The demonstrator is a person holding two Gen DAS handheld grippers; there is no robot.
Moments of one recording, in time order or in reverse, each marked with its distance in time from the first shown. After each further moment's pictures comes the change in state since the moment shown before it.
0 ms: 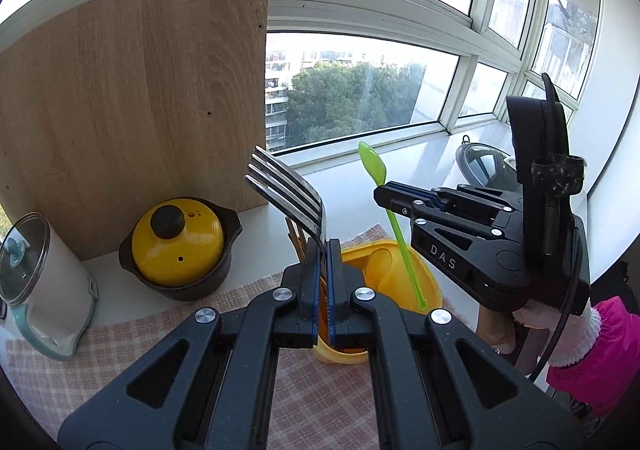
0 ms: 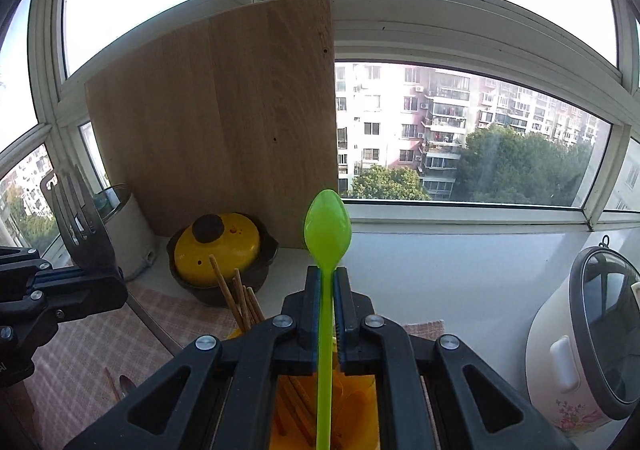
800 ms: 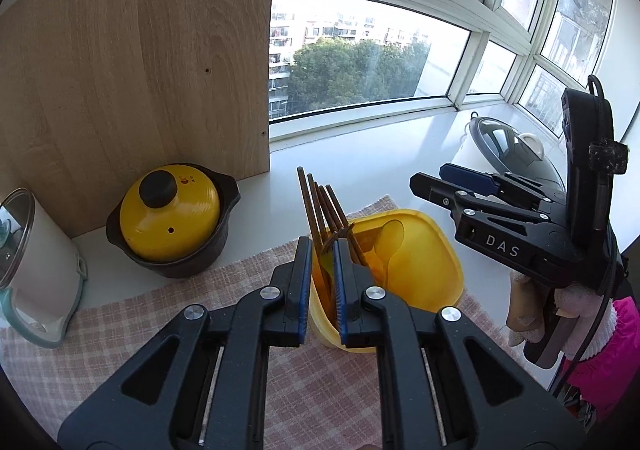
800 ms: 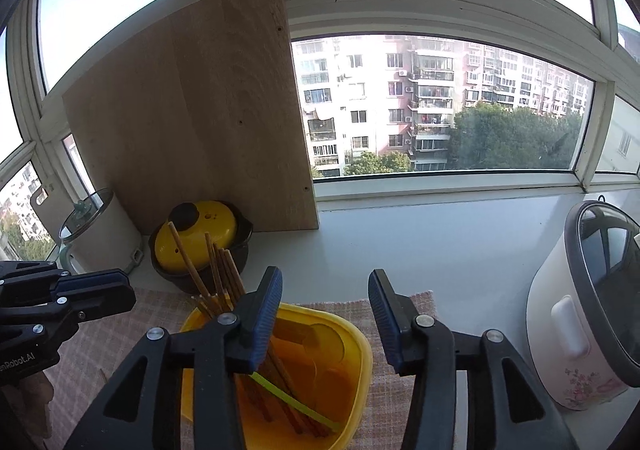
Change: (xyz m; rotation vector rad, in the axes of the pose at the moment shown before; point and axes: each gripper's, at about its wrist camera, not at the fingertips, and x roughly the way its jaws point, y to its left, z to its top) left arm 0.024 0.013 -0.013 -0.022 0.091 0.003; right arm 0.003 -0.037 -0.021 0.098 0.031 -0.018
